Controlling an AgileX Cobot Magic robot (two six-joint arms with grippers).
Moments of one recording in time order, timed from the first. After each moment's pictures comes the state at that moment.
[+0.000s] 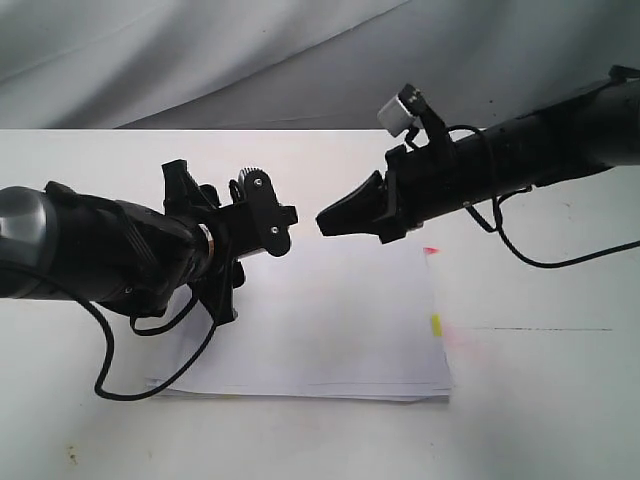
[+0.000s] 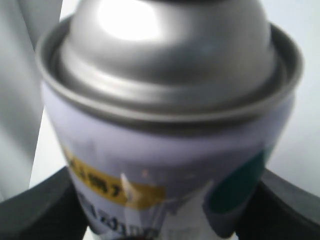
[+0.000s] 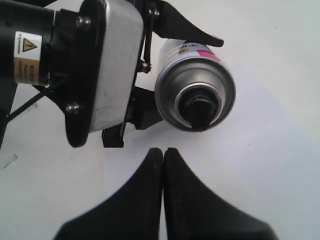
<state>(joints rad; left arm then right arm) -0.67 1.89 -0.93 1.57 0.46 -0.80 0.24 1.98 -1.24 1.31 1.05 -1.66</state>
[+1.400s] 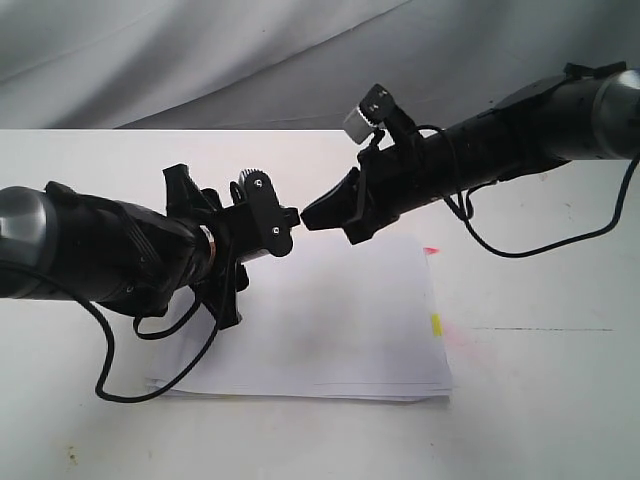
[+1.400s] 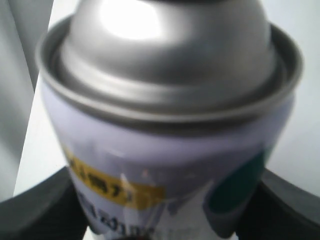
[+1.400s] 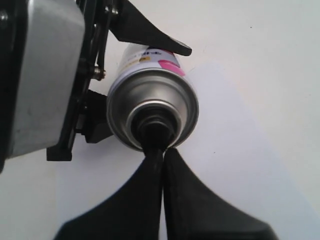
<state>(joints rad) -0.67 1.89 -0.93 1.53 0.43 -0.80 0.30 2.04 -1.33 1.26 0.93 -1.66</state>
